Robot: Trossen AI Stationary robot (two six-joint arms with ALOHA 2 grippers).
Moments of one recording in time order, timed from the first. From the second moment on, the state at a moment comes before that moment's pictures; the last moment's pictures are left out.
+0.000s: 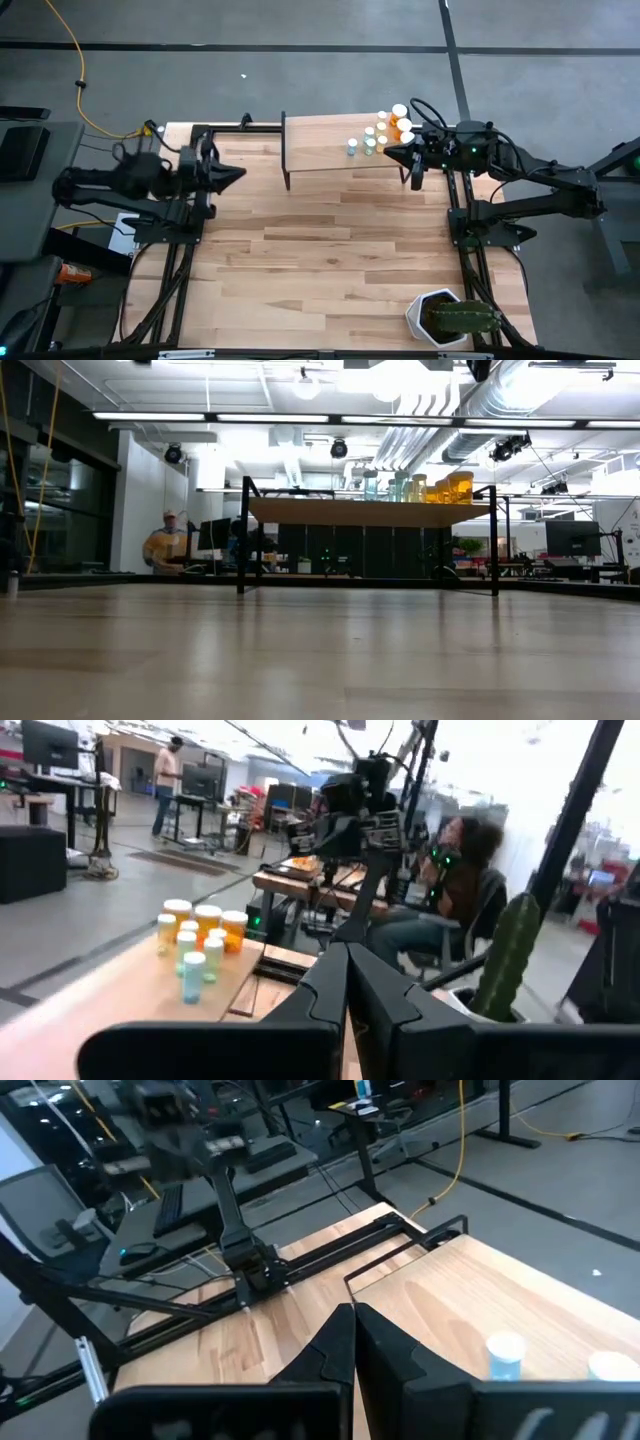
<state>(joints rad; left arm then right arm) 0.01 0.53 0.70 -0.08 -0.27 -0.17 -0.19 0.90 1.07 -0.37 0.04 0.31</state>
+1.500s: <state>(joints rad) 0.08 0.02 0.01 0.05 -0.27 -0.33 -0.11 0.78 1.05 -0.68 -0.08 0.31</state>
